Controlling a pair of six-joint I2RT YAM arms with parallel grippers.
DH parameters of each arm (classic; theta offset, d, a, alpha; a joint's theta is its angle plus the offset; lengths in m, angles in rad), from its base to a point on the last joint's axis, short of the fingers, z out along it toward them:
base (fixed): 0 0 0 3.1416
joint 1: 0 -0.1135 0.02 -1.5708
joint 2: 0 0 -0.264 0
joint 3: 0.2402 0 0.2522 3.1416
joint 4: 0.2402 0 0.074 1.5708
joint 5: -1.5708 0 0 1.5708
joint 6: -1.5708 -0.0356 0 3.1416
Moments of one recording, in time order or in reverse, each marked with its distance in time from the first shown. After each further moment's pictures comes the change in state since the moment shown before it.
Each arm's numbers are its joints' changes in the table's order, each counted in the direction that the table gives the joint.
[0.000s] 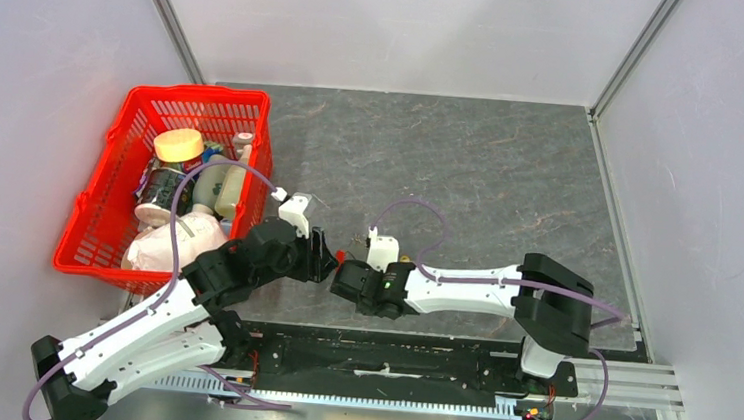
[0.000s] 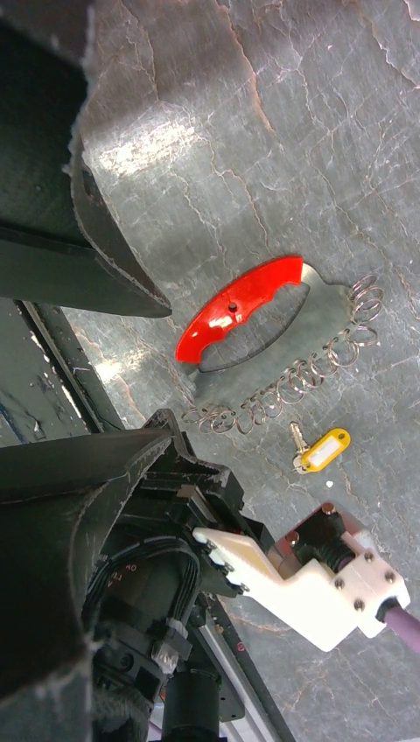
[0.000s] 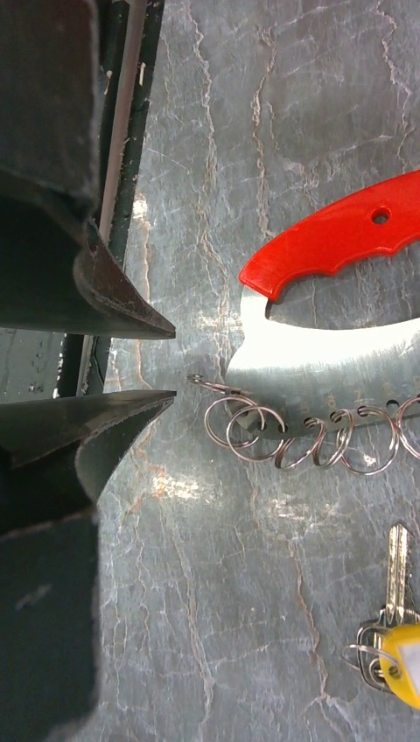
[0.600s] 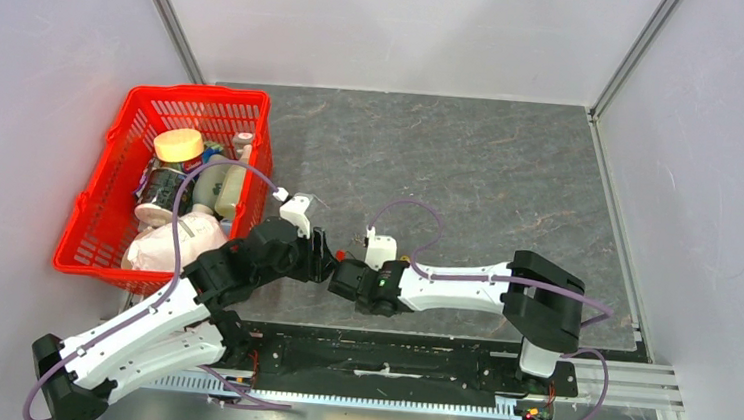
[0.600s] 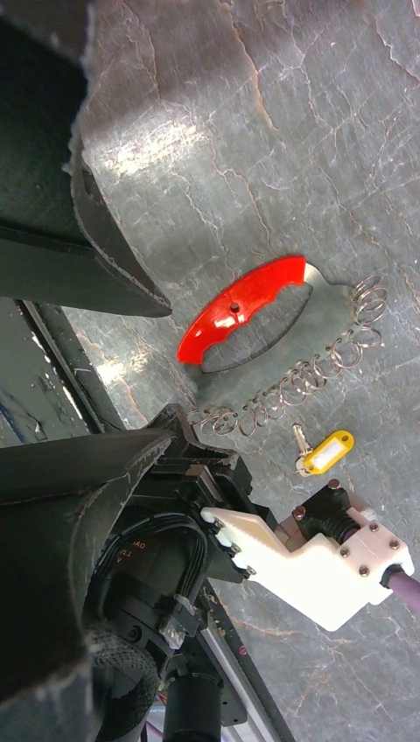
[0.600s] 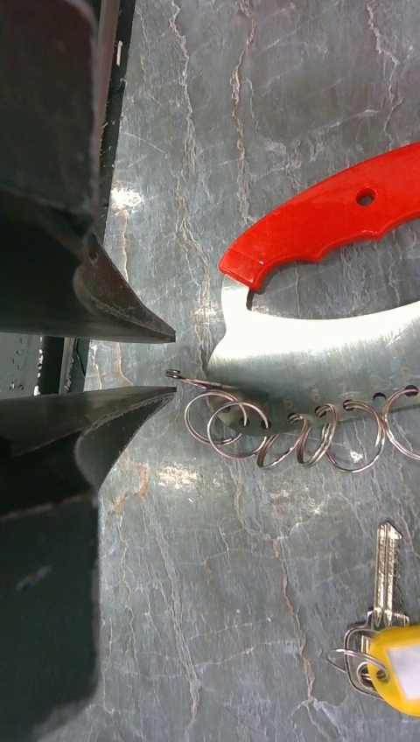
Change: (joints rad) left arm 0.000 -0.010 0.000 0.000 -0.003 0.000; right arm 0.014 -0.055 0.028 0.008 -0.005 0.004
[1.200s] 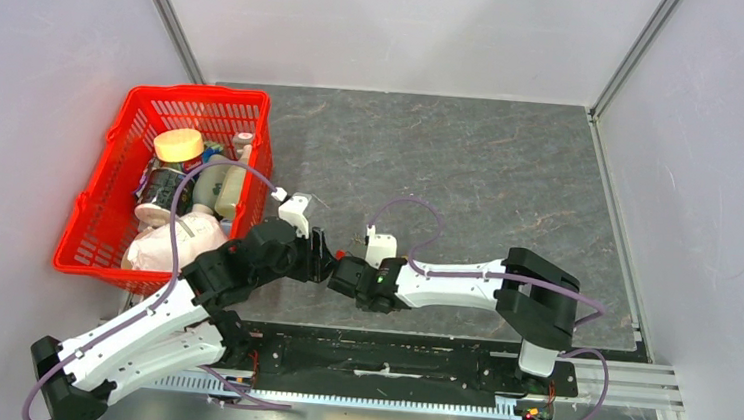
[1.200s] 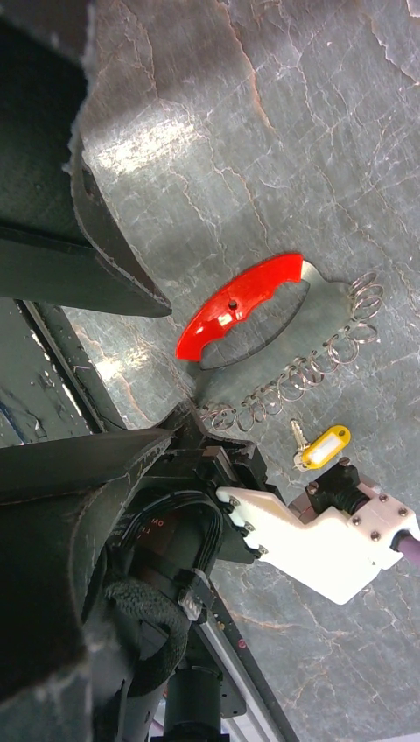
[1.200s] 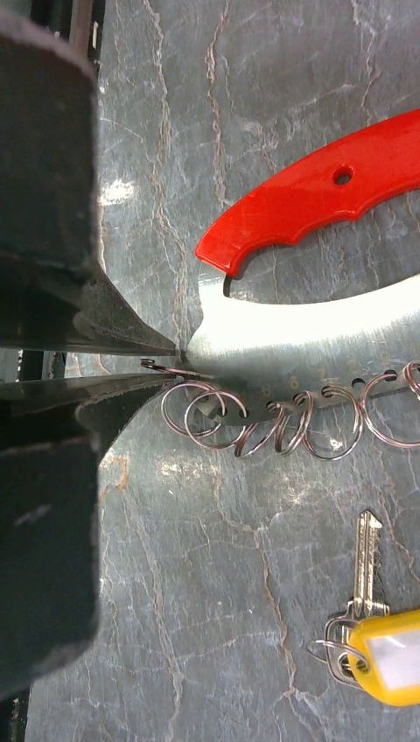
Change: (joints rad) left arm 0.000 0.013 0.000 0.000 -0.002 0.000; right arm 0.016 -0.024 0.009 0.002 -0.003 0.009
